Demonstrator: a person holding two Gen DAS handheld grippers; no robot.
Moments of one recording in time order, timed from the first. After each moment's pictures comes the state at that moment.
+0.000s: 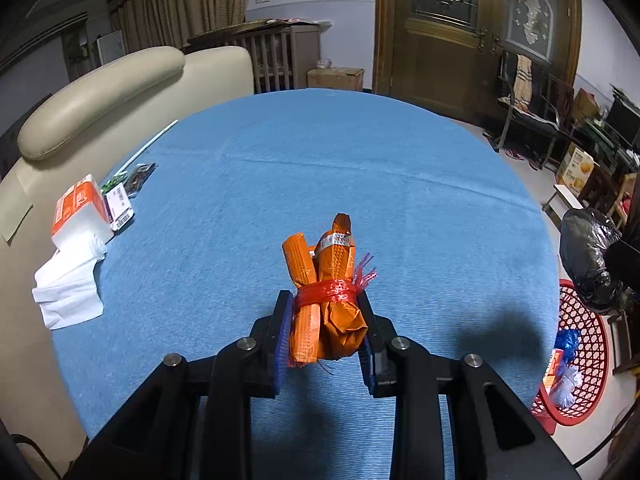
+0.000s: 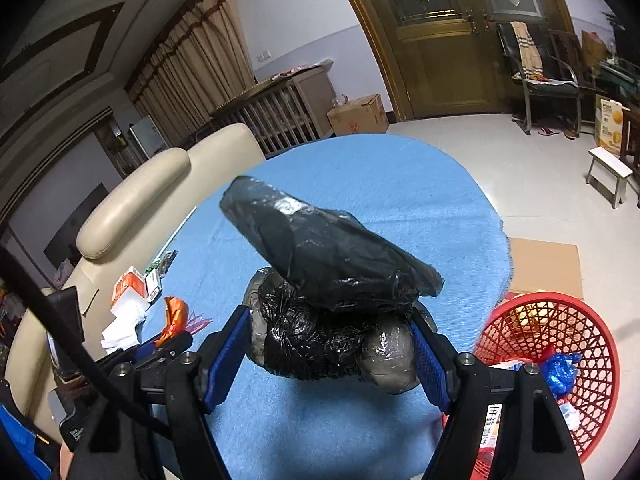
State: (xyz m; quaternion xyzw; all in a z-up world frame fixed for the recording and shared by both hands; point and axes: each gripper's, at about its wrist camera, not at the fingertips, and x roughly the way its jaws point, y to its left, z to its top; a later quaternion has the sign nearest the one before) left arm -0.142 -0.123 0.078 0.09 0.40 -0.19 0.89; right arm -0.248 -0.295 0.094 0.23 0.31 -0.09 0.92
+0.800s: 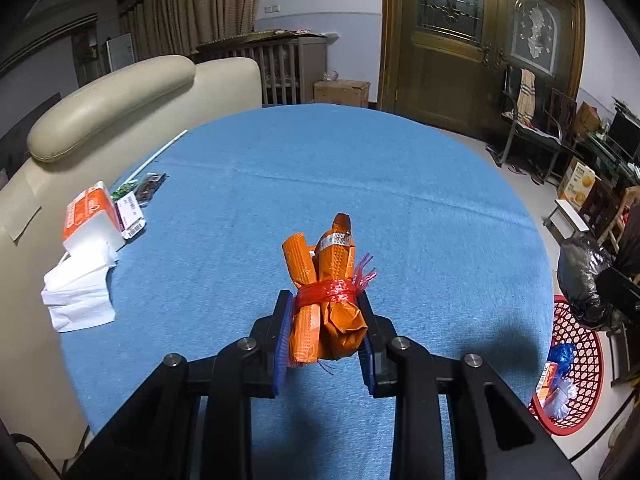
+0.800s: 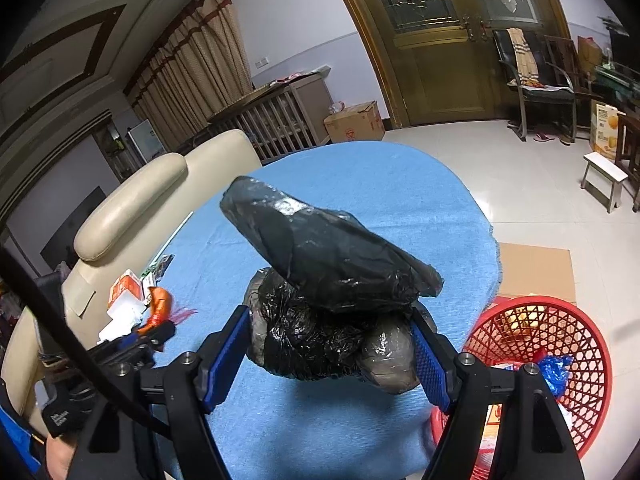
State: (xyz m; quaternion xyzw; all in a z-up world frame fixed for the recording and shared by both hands) left arm -0.157 -0.112 0.093 0.08 0.38 -0.17 0.91; right arm -0.260 -0.300 0.091 0.22 0.30 -0.10 0.92
